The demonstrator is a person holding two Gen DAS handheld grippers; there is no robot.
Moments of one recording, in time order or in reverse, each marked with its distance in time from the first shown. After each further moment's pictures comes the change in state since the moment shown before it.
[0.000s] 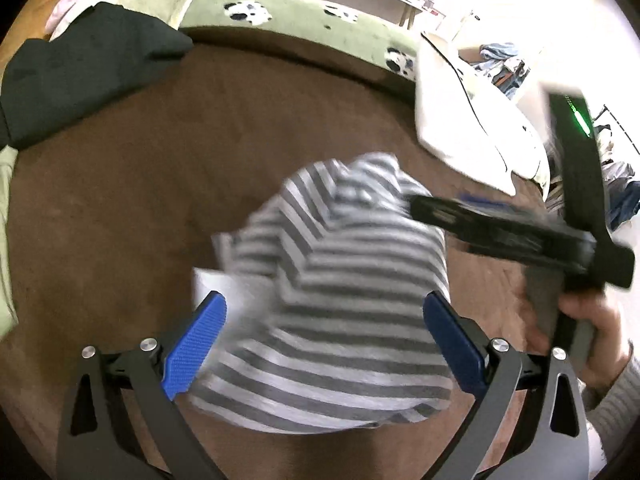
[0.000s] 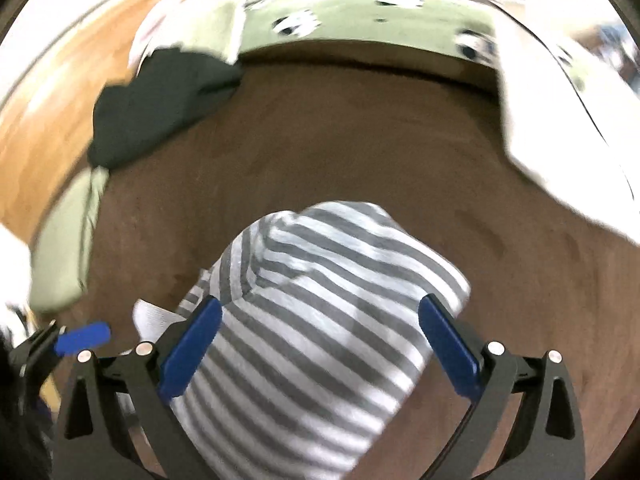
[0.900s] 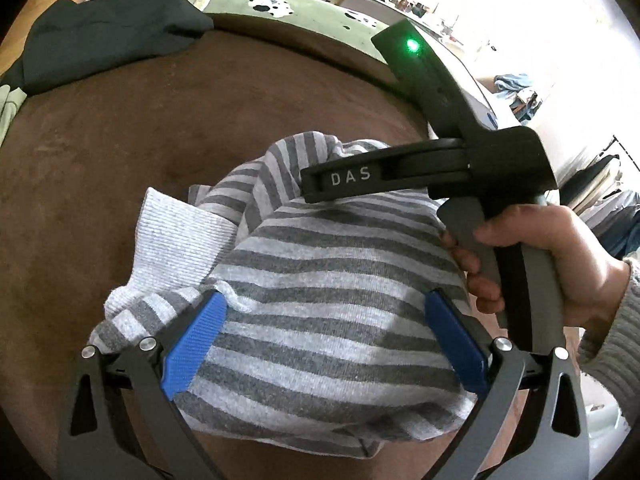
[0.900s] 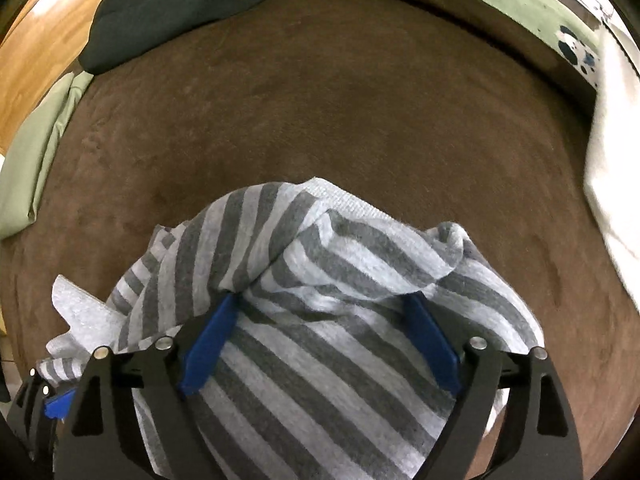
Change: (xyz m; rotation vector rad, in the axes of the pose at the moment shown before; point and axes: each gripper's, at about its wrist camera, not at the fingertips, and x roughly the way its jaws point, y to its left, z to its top) left arm 0.053 -0.017 -0.077 -0.108 -0.126 0.004; right arm 0.144 0.054 0.026 -0.335 0.215 -0.086
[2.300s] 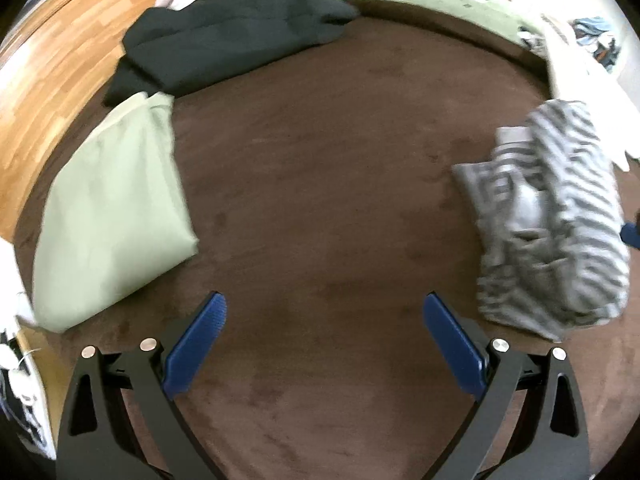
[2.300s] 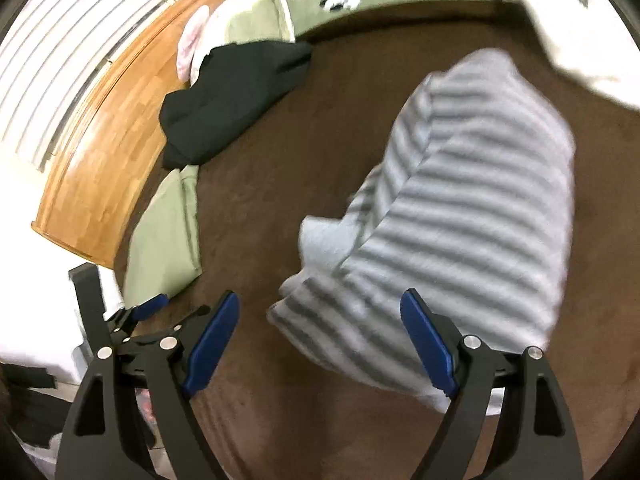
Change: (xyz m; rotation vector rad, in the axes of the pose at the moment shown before) left arm -0.105 0.139 0.037 0.099 0.183 0.414; right arm -0.161 0.067 -0.101 0.387 -0.201 0.294
